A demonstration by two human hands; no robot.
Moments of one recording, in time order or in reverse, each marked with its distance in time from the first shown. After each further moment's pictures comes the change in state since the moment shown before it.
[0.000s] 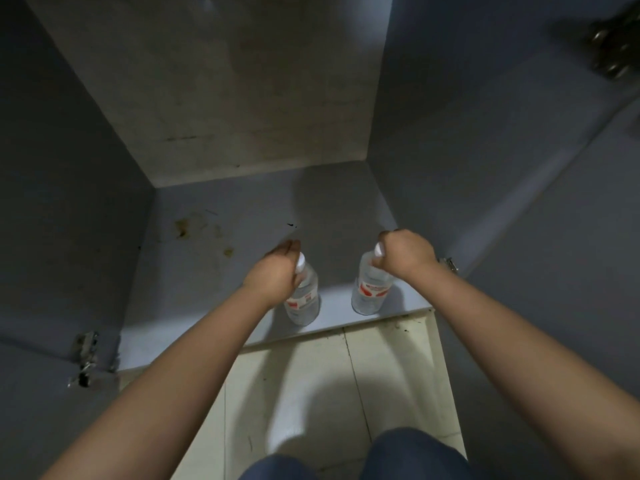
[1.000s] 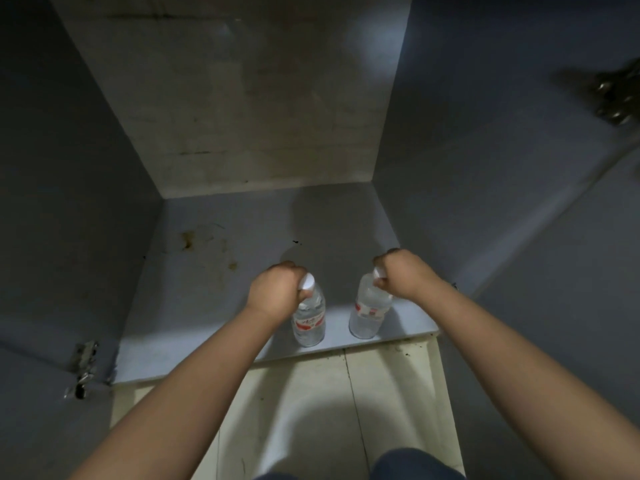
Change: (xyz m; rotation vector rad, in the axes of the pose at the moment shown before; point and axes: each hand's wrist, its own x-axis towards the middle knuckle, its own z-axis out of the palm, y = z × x) left_hand -0.009 0.000 -0.007 0.031 0.133 -0.049; right_hand 0.006 -0.008 -0.007 -0.137 -0.046 -0.134
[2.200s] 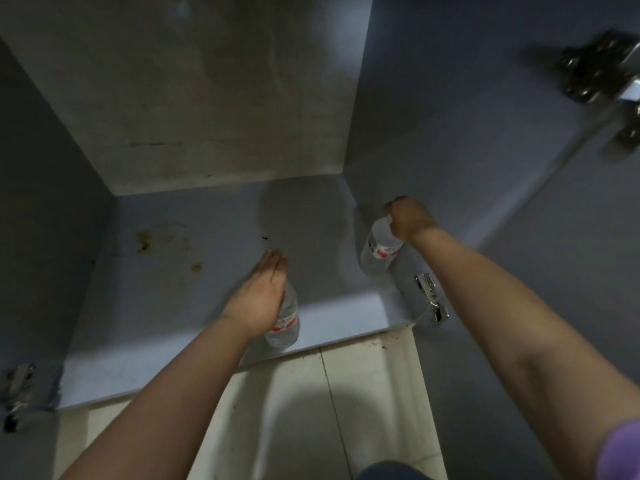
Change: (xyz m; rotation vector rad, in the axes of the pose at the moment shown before) left_hand 0.014 0.005 0.031 -0.082 -0.064 0.162; right_hand 0.061 0.070 -0.014 0.020 0.129 0.178
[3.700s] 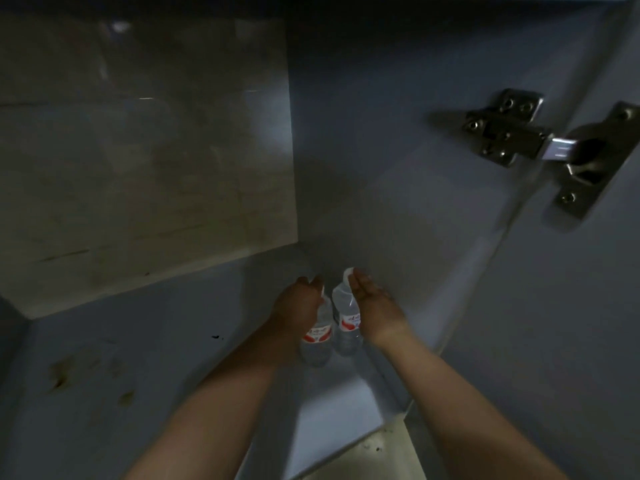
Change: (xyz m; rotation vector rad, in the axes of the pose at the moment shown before) left_hand 0.183 0.102 -0.013 0.137 0.026 0.141; right_hand 0.015 0.043 0.053 0.403 0.112 0.010
